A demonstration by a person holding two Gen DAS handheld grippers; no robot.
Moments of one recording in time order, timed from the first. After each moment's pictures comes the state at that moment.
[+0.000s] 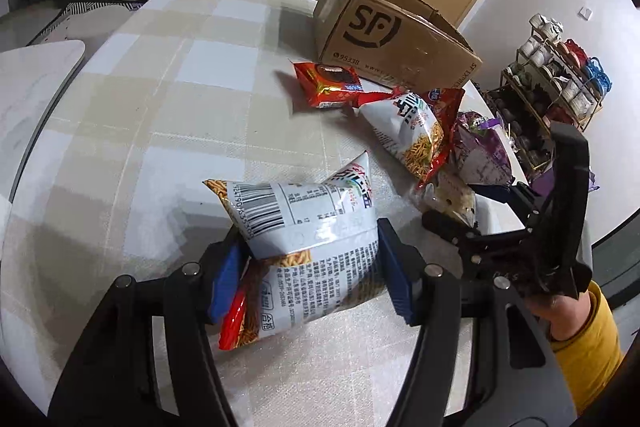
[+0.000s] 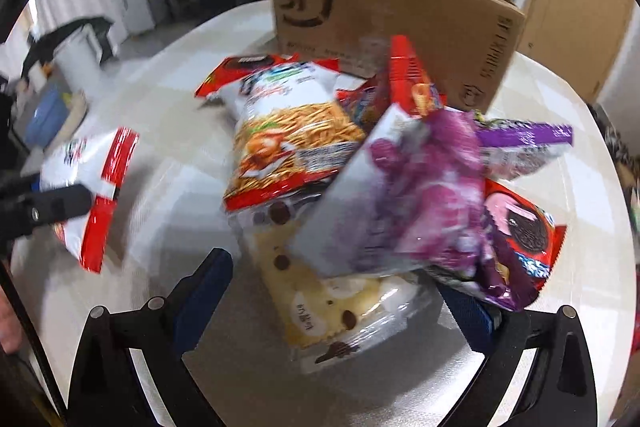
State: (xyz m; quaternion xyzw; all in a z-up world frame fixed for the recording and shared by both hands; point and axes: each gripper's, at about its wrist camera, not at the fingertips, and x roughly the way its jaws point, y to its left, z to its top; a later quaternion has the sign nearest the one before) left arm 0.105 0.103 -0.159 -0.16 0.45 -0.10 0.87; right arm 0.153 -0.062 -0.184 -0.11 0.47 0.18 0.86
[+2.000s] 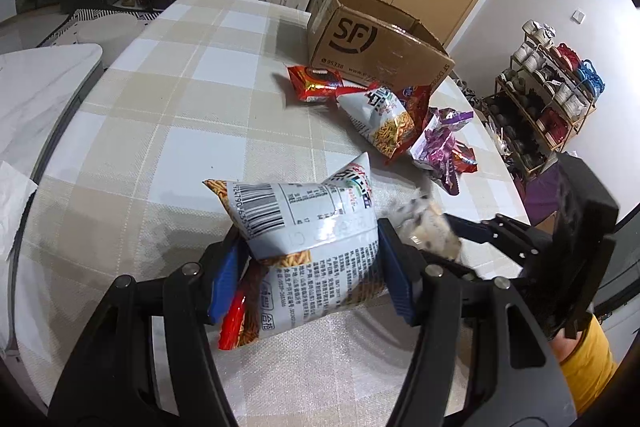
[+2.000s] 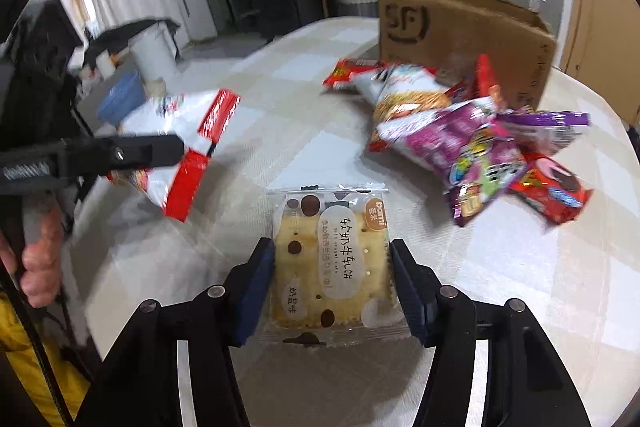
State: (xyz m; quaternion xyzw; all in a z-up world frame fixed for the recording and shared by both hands) left arm 0.042 0.106 -0.126 -0.15 0.43 -0.10 0.88; right arm 0.050 -0.062 -0.152 -0.05 0.43 0.29 0.85
